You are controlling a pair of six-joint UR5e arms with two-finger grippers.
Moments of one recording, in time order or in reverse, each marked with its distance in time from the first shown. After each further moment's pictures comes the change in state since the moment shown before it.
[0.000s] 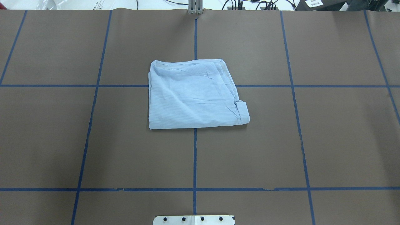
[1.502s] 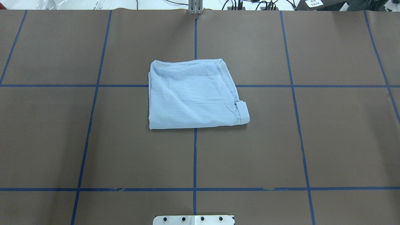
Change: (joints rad) left arm -0.228 0.041 0.063 0.304 -0.104 0.300; right arm 0.003 -0.010 -0.004 -0.001 0.017 -0.002
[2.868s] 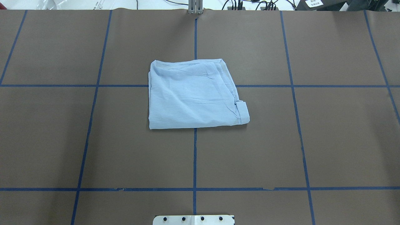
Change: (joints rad) left arm -0.003 0.002 -0.004 -0.003 0.019 0.002; right arm 0.000 -0.044 0.020 0.006 0.008 -0.006
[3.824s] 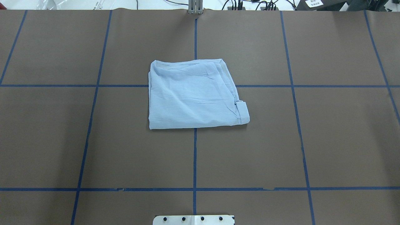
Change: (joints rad) left arm 0.000 0.008 0.012 0.000 0.000 0.000; right arm 0.000 -0.001 0.016 -0.001 0.006 0.004
